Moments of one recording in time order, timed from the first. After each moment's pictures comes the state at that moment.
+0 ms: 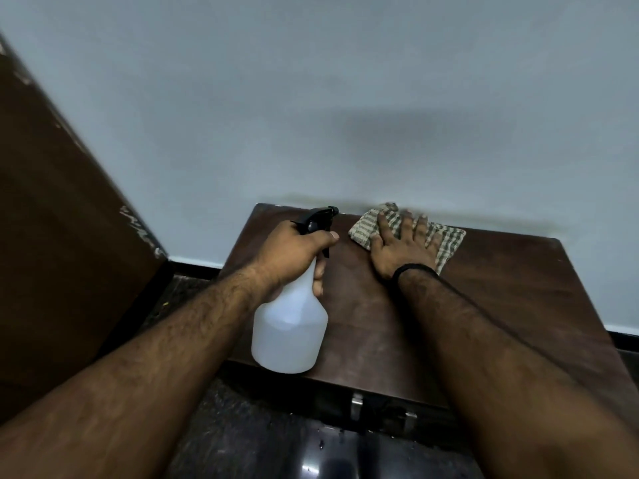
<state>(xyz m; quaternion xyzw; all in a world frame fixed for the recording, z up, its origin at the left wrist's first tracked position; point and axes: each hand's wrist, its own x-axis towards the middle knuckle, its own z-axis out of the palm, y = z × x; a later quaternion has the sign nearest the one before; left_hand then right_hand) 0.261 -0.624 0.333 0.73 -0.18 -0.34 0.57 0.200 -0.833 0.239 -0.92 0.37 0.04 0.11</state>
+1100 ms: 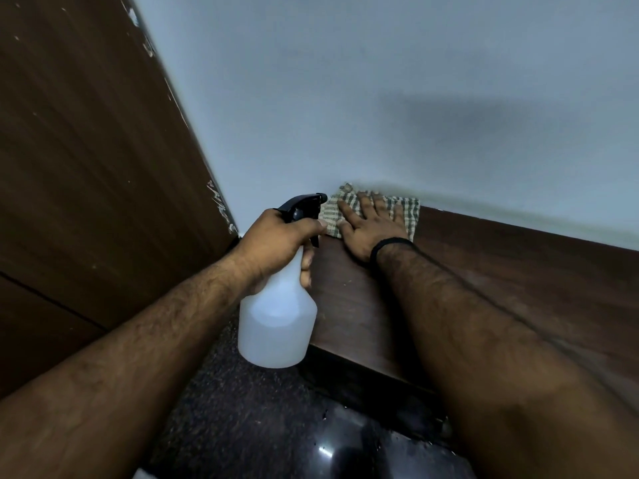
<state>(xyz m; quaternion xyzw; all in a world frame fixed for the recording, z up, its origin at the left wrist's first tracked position) 0.327 -0.490 0.334 0.74 -0.11 -0.28 0.60 0.343 -0.696 0.237 -0.98 0.15 0.05 0.10</state>
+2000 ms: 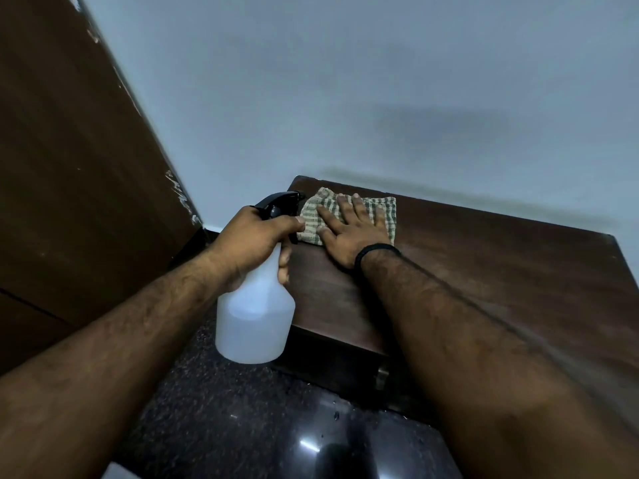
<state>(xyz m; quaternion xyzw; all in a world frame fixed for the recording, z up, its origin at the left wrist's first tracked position) 0.268 -0.520 0.332 0.74 -0.12 -0.29 0.60 0.260 -0.727 0.231 -0.99 0.13 0.04 0.10</state>
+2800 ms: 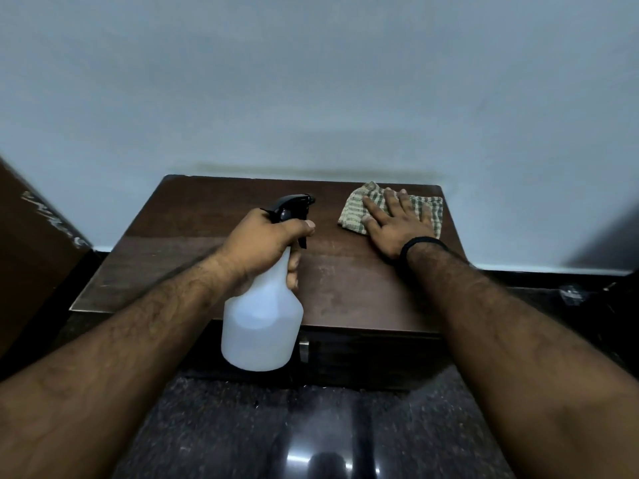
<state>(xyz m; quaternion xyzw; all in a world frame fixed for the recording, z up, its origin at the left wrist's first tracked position) 0.126 -0.677 0.325 0.71 -0.21 -0.38 0.56 0.037 -0.933 0.234 -0.93 0.34 0.04 0.10</state>
